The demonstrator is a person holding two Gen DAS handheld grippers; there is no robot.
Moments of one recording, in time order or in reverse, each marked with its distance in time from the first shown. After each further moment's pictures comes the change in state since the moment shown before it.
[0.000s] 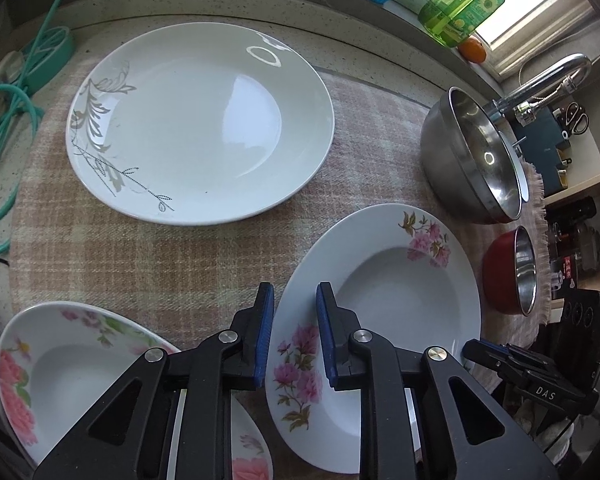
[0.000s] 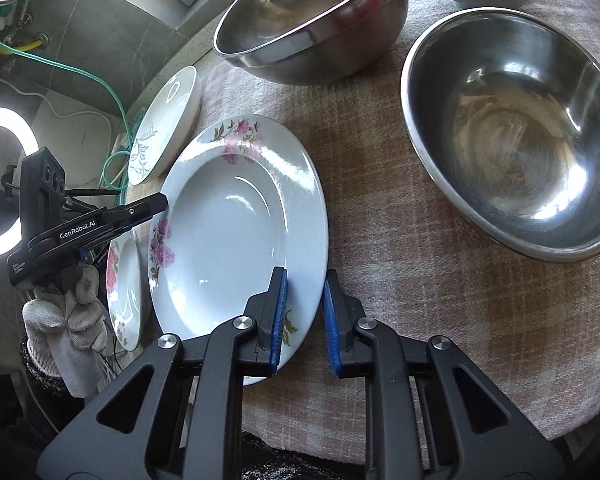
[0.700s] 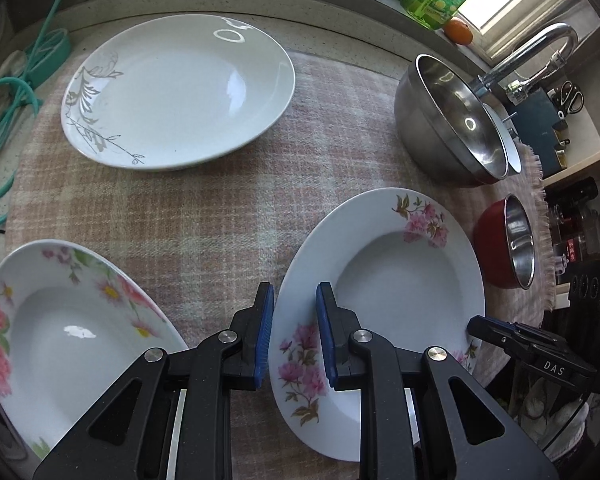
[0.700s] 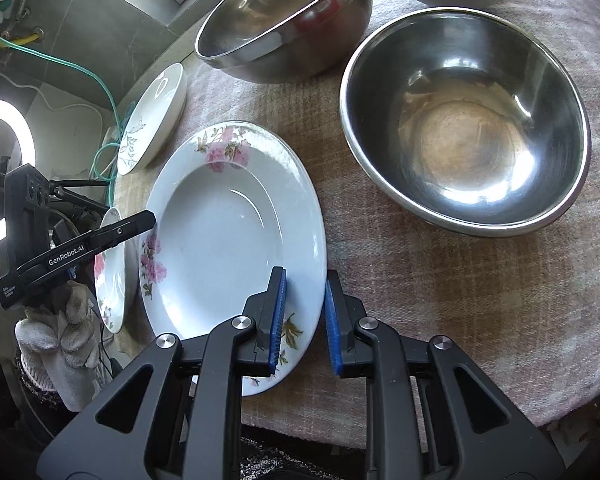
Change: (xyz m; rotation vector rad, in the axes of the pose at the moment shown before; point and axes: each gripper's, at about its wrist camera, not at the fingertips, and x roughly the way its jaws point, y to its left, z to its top) left arm -0.002 -0.024 -0.030 0.019 0.002 0.025; right arm -0.009 -0.010 -0.001 -0.020 0.018 -0.044
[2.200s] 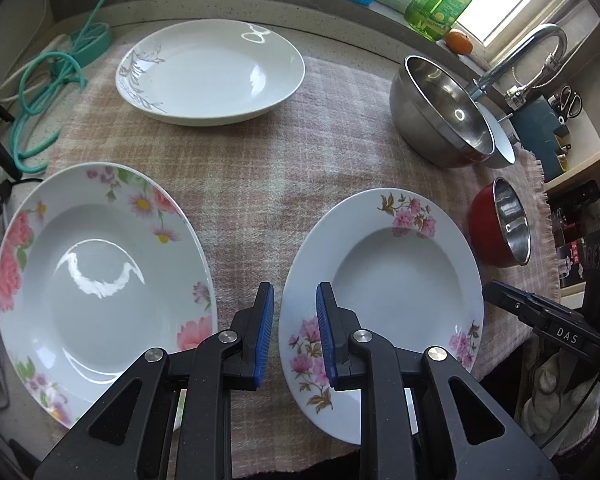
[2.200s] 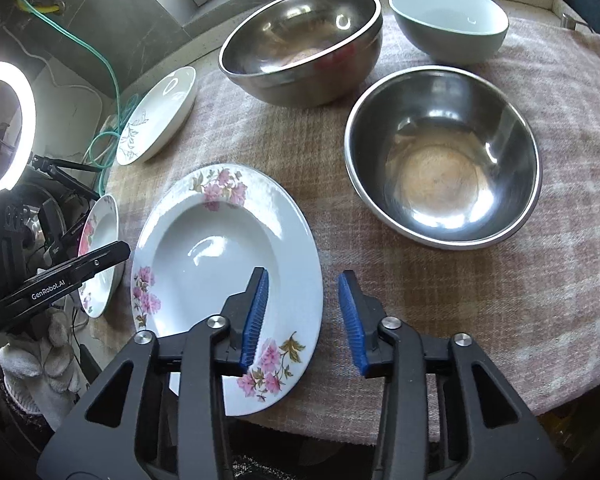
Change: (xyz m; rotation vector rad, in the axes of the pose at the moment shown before) left arm -0.031 -0.008 -0.044 -0.039 -0.083 0.057; right arm -0.023 0.015 -0.002 -0.137 -0.075 -0.090
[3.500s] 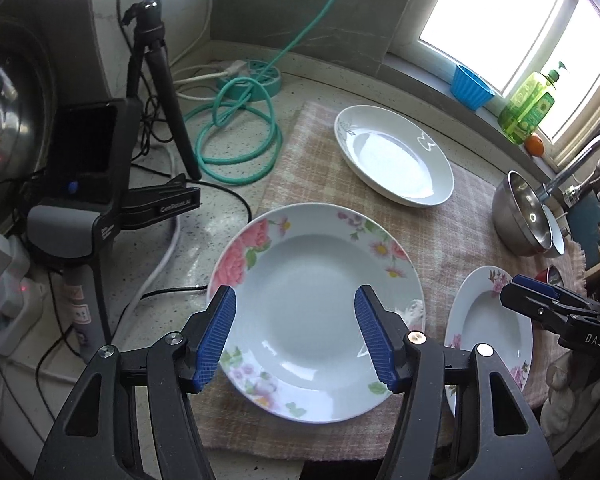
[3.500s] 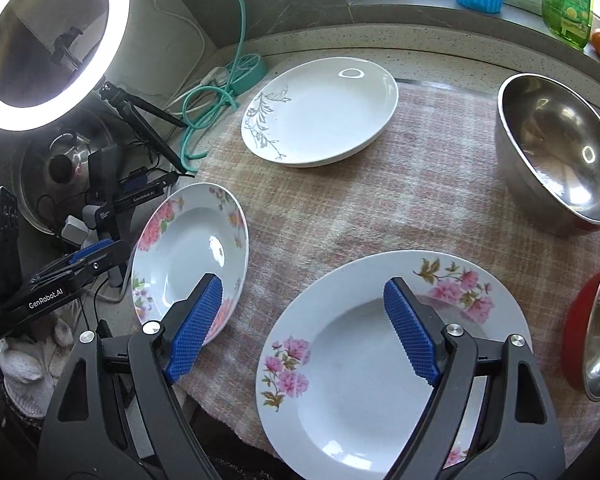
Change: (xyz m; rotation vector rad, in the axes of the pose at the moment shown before) left arm -0.085 0.122 -0.031 -0.243 -0.222 0.200; right arm 0.051 0.168 0.038 -0.335 0.042 0.129
